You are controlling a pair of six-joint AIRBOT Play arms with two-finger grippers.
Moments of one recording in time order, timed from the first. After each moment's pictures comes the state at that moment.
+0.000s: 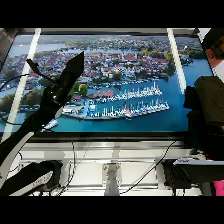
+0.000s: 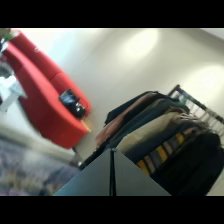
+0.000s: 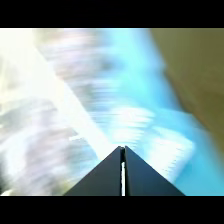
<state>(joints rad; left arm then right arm) -0.37 -1.09 0.72 1.84 0.79 -2.58 -1.05 -1.59 2.03 -0.58 1.70 1.66</state>
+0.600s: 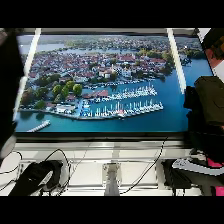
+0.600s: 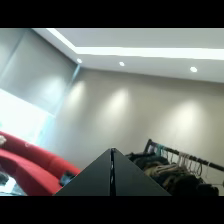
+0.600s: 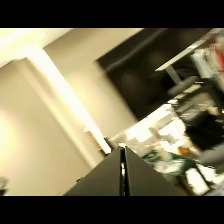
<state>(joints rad) -0.37 -0.41 0.72 1.88 0.38 -2.44 -0.79 -1.38 2.09 0.55 1.56 1.36</state>
